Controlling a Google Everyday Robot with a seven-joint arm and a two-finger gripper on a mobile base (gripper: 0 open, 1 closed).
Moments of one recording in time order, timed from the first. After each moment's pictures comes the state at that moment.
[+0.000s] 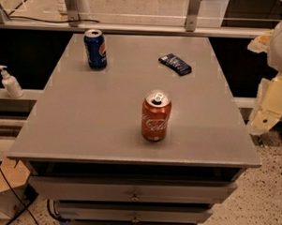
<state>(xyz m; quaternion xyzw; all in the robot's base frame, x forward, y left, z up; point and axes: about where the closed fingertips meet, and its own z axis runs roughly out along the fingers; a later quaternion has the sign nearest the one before) 0.442 -0.214 0.980 -0.61 0.77 -0.03 0.18</state>
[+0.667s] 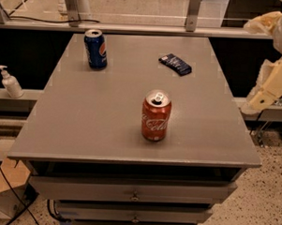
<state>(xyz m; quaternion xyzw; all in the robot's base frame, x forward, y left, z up) 0.473 -0.203 1.002 -0.62 0.72 0.03 0.29</state>
